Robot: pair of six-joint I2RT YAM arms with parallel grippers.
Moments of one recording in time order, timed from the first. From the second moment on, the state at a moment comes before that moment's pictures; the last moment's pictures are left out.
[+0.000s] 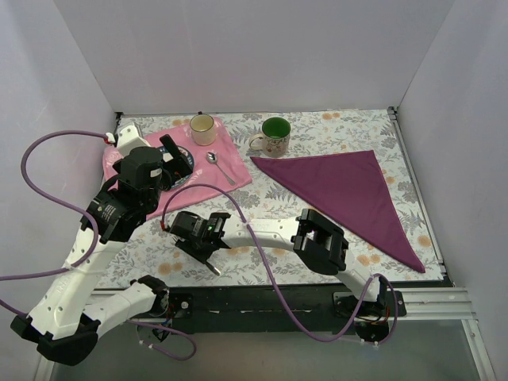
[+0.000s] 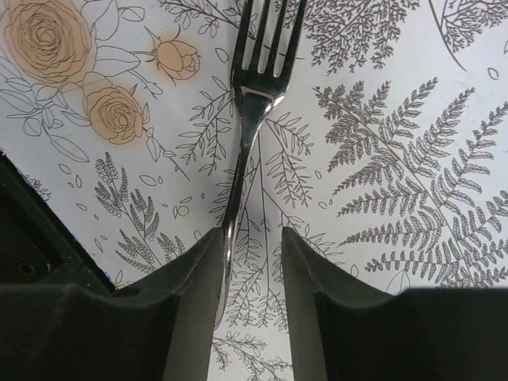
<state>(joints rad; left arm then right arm) -0.54 0.94 1.32 -0.83 -0.59 -0.70 1.34 2.21 1.80 -0.64 0.08 0.18</state>
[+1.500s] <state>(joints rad) -0.54 1.03 1.30 -0.68 -0.56 -0.60 0.82 1.37 1.01 -0.57 0.02 -0.32</state>
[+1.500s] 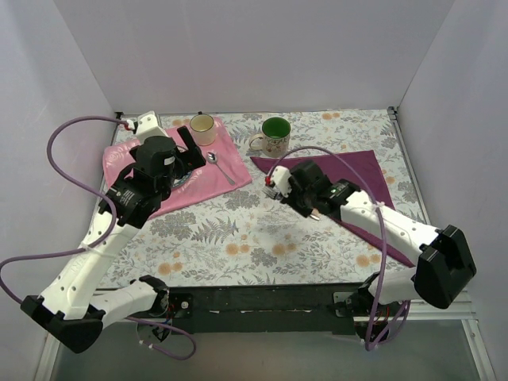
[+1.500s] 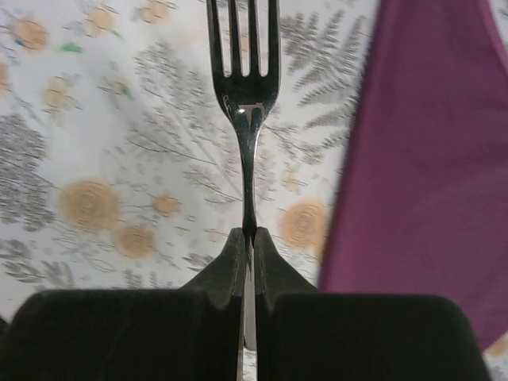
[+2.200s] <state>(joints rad) -0.54 1.14 1.22 -0.57 -0.23 -0.60 0.15 1.46 0.95 -0.62 -0.25 -0.86</state>
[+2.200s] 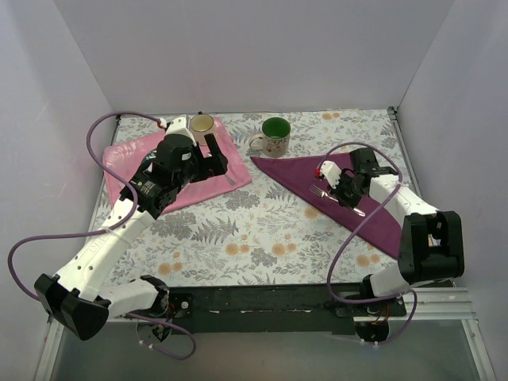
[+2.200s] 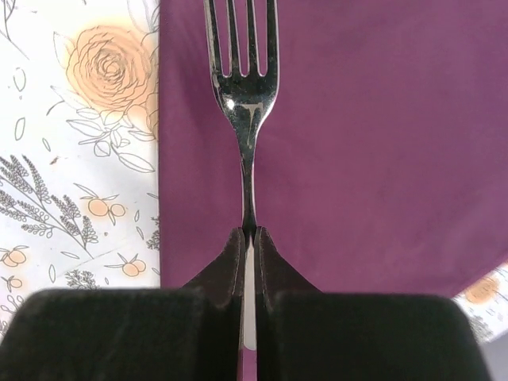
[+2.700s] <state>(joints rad) -0.58 1.14 1.22 -0.56 -0.27 -0.55 0.11 1.56 0.98 -0.65 -0.32 -0.89</state>
